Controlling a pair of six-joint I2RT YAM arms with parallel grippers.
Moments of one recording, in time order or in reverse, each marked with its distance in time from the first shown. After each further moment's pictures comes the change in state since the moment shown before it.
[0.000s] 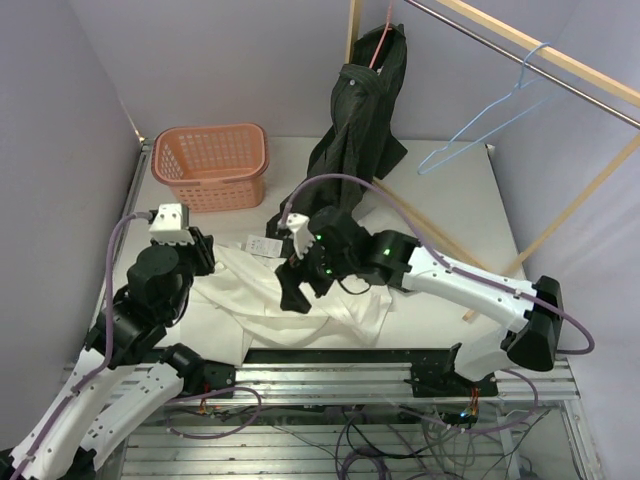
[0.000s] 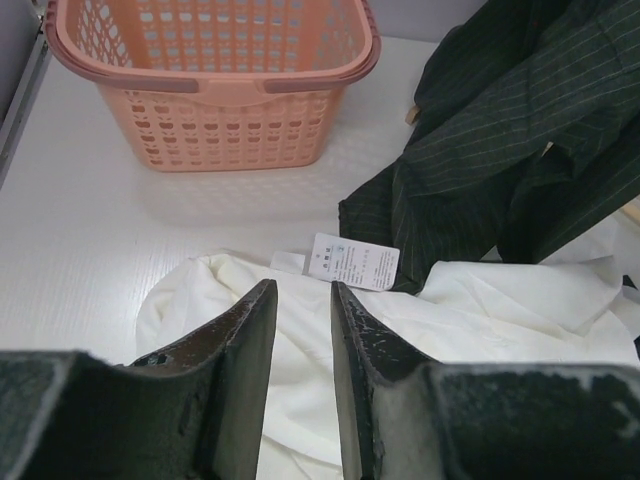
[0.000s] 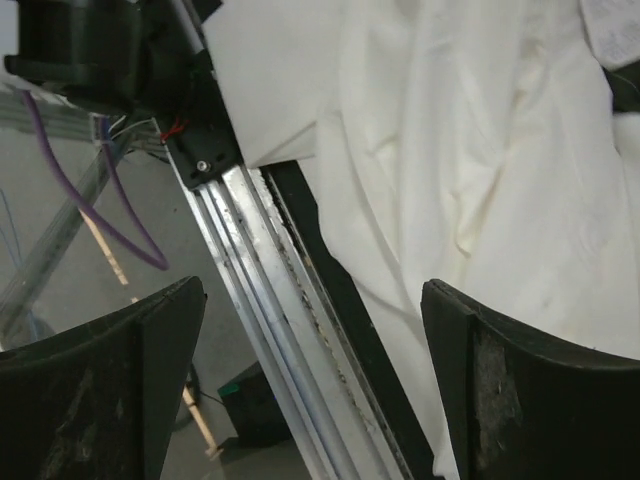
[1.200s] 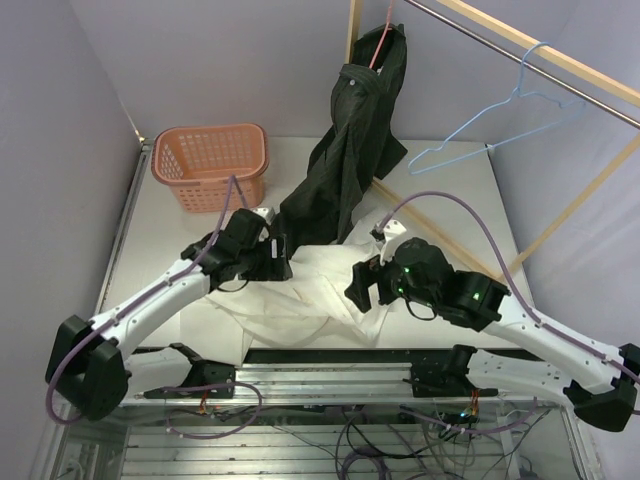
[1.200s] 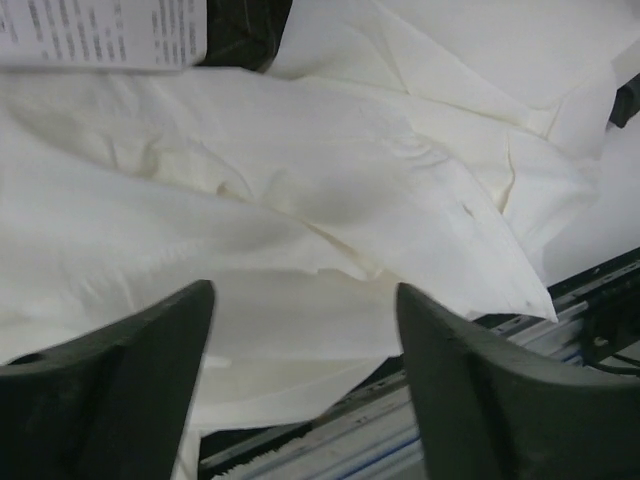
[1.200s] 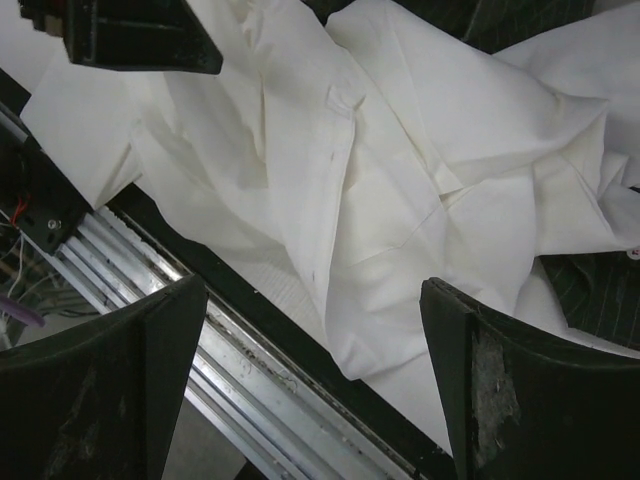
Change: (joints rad) left arm -0.013 0.689 0.002 0.045 0.569 -0.214; right arm -0.058 -0.552 -0.437 0.027 0.393 0.146
